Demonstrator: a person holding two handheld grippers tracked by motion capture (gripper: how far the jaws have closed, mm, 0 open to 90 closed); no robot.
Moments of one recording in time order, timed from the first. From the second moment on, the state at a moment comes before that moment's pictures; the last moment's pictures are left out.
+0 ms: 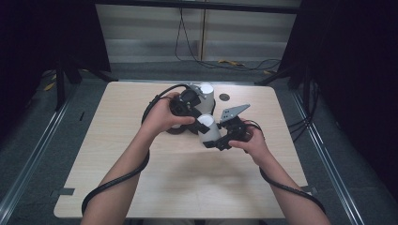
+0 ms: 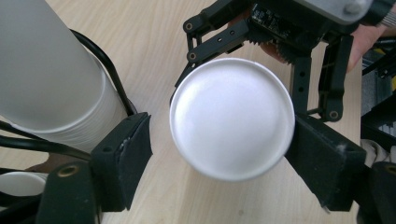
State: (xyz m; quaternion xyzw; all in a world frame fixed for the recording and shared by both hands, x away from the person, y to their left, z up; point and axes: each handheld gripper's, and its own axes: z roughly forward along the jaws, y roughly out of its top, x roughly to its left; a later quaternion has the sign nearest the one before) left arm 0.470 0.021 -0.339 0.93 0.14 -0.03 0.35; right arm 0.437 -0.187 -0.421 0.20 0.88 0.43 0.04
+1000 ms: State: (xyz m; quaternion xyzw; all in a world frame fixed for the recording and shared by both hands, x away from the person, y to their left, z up) left arm 0.463 0.043 -0.357 0.94 0.15 -0.01 0.31; right arm 0.442 -0.192 -0.413 0.17 0.91 0.36 0.06
